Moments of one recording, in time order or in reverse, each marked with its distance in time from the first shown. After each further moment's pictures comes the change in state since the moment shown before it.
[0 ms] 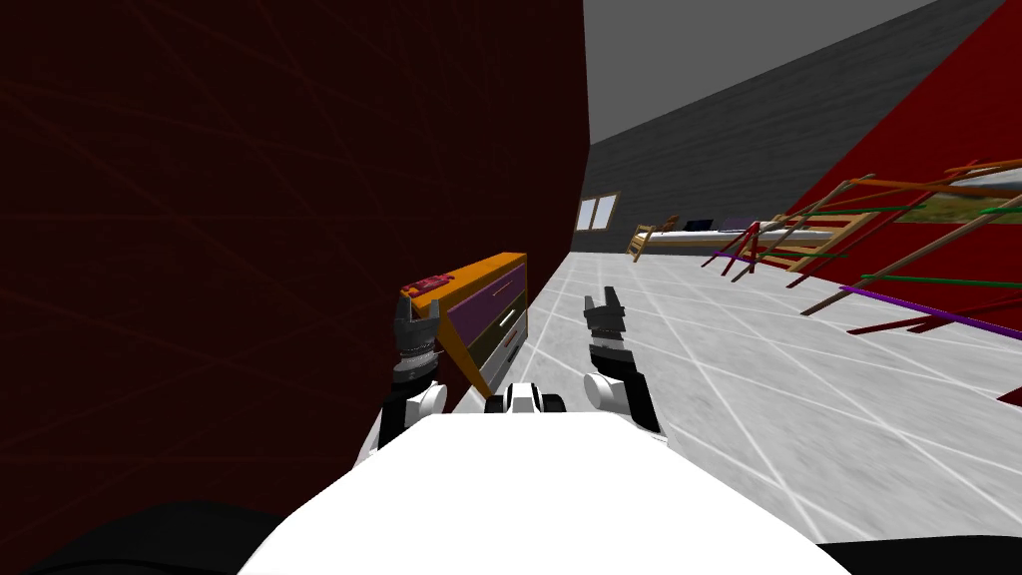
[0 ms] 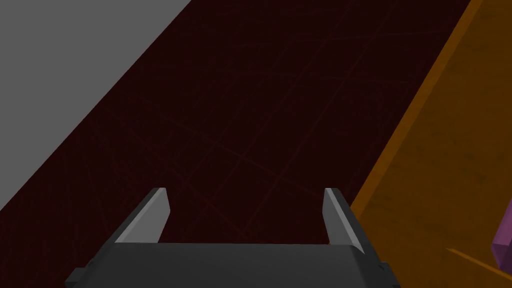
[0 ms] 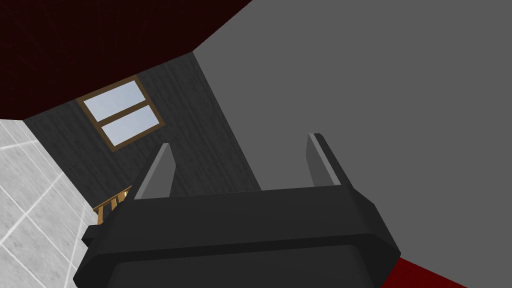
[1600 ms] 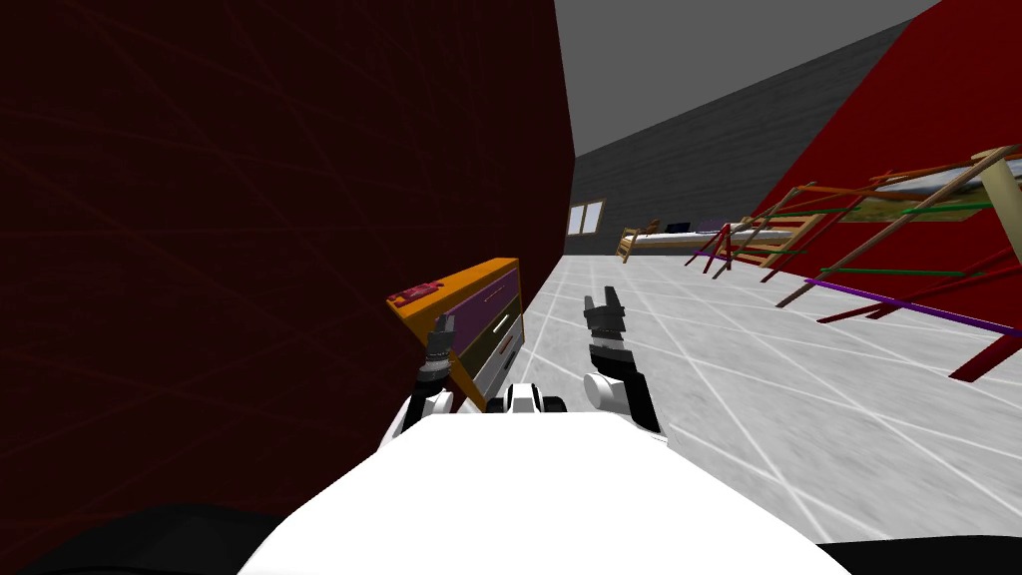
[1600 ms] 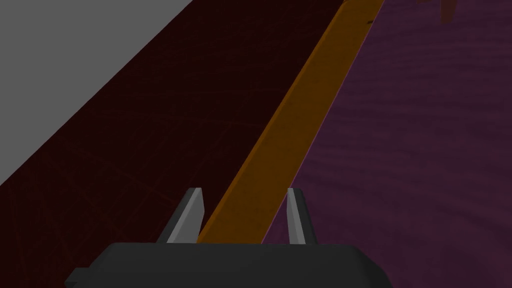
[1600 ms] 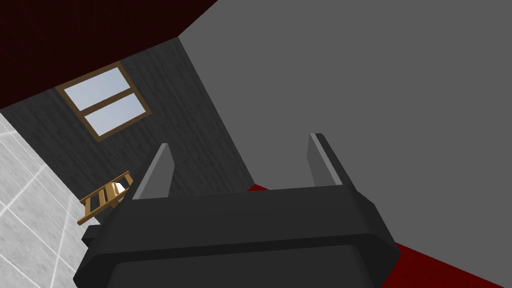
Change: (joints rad) left arm -0.040 0.090 -0.040 0.327 -0.015 -0.096 -0.006; right arm 0.000 0.000 0.000 0.000 0.000 0.000 0.000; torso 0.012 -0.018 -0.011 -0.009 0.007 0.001
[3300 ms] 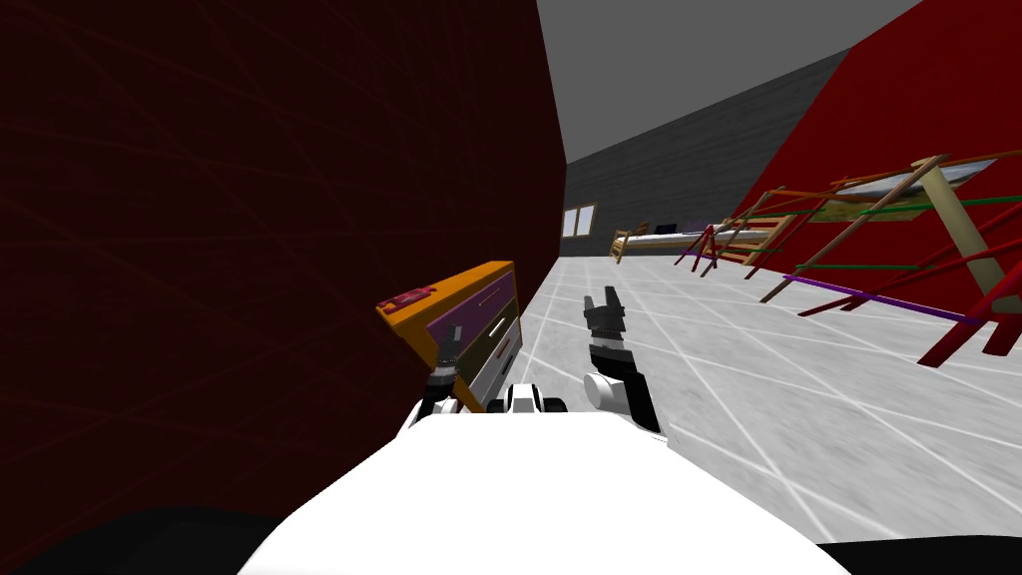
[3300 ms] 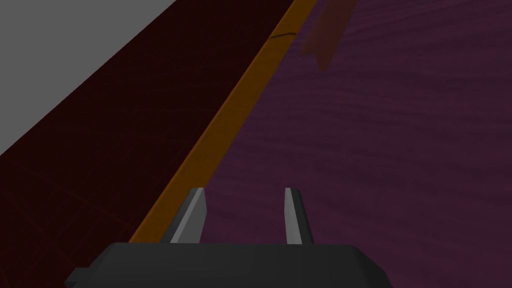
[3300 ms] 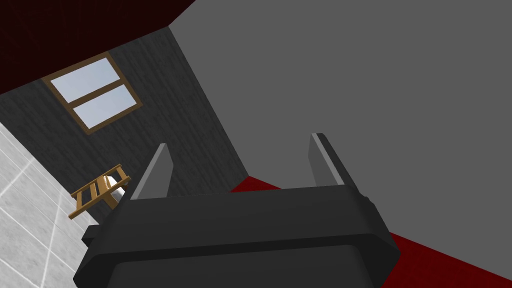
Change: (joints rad) left arm -0.034 0.003 -0.023 0.233 -0.008 -0.067 0.000; right arm 0.000 0.000 0.000 0.000 0.000 0.000 0.000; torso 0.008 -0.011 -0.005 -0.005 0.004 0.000
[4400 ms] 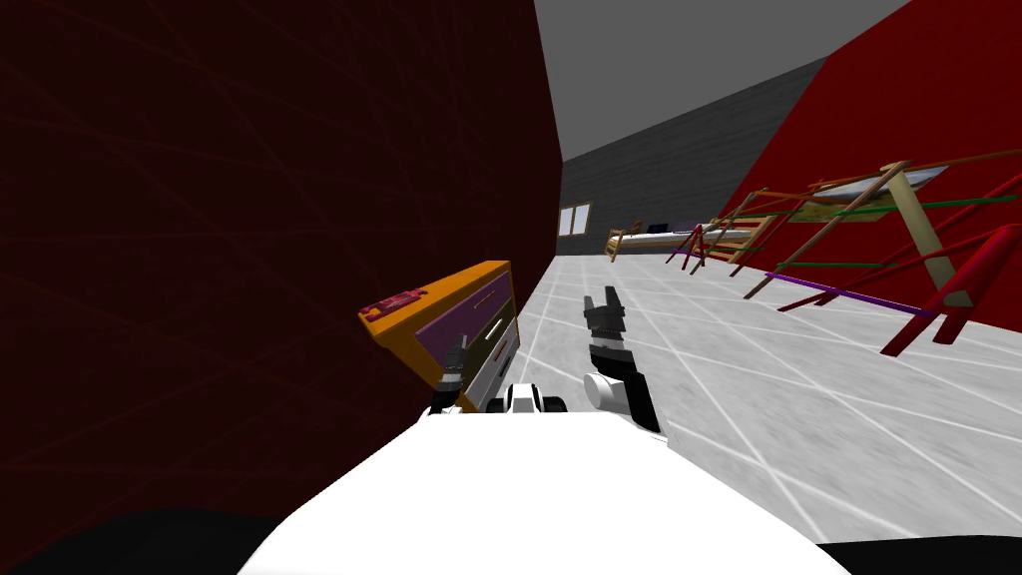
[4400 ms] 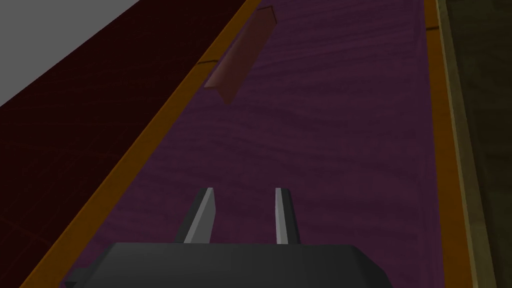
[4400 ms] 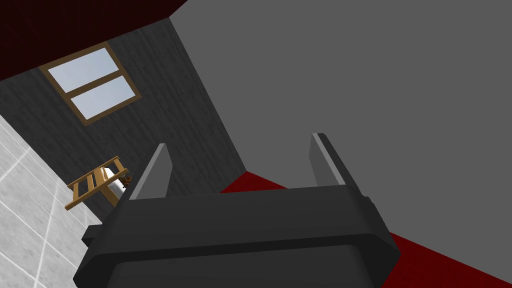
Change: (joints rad) left arm -0.025 -0.027 -0.025 0.190 -0.010 -0.044 -0.006; right arm 0.000 0.000 0.000 0.000 0.000 0.000 0.000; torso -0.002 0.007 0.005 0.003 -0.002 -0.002
